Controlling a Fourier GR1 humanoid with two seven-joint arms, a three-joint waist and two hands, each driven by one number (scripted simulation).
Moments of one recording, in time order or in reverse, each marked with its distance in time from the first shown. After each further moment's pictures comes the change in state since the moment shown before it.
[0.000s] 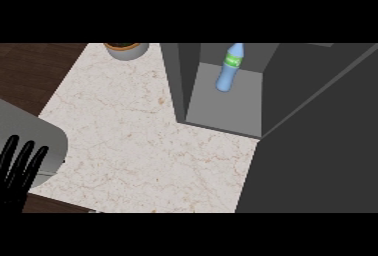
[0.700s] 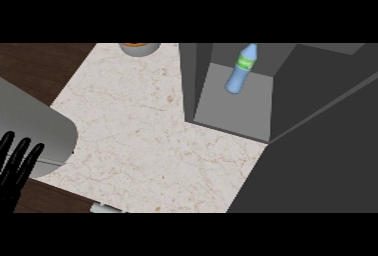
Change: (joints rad) left arm -0.014 0.041 0.026 0.006 0.020 -0.053 0.019; right arm -0.265 -0.063 -0.022 0.007 -0.011 0.052 0.101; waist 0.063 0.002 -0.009
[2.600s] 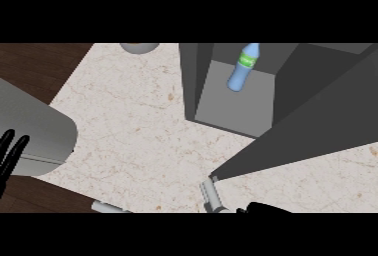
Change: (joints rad) left arm -0.031 0.031 0.065 0.069 0.050 -0.067 0.011; right arm -0.484 0.146 -0.051 0.287 -0.229 0.018 0.325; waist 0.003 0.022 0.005
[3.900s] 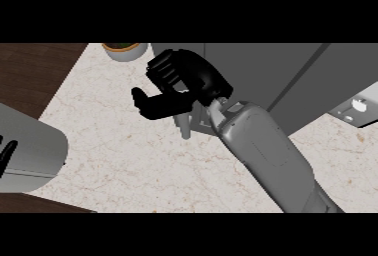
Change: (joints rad) left arm 0.036 -0.017 0.045 0.082 0.019 -0.059 -0.027; right arm -0.848 0.277 -0.201 0.884 0.067 -0.520 0.168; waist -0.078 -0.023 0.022
